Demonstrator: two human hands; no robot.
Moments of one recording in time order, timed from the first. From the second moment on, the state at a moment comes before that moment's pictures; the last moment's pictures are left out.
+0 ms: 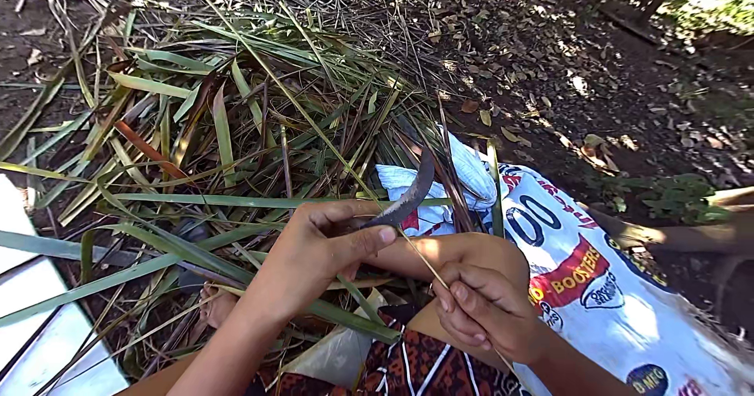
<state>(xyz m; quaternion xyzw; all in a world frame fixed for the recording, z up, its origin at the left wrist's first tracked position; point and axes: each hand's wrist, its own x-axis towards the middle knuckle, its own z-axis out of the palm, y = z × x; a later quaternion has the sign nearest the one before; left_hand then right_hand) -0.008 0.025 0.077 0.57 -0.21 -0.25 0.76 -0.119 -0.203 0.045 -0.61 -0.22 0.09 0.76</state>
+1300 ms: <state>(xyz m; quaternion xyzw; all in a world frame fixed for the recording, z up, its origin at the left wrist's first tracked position) -0.015 0.002 0.035 0.57 -0.31 -0.39 0.66 -0.130 -0.176 0.028 -0.80 -0.07 -0.10 0.59</state>
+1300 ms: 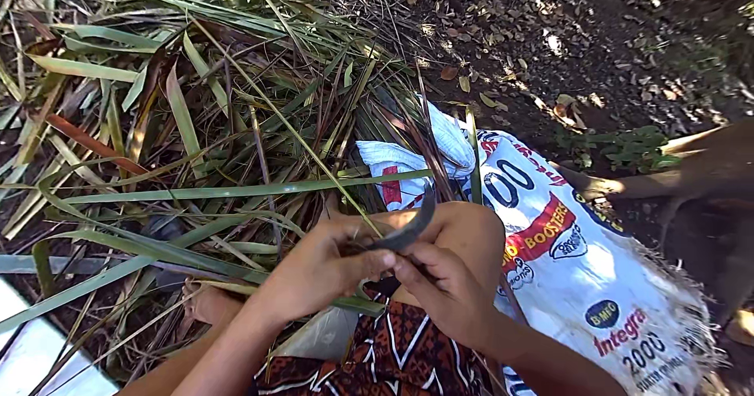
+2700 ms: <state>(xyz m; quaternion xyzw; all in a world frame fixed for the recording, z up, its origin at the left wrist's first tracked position) -0.017 0.000 0.048 0.59 -0.28 -0.42 0.64 -0.154 -0.189 0.022 -0.80 -0.08 -0.09 0.58</state>
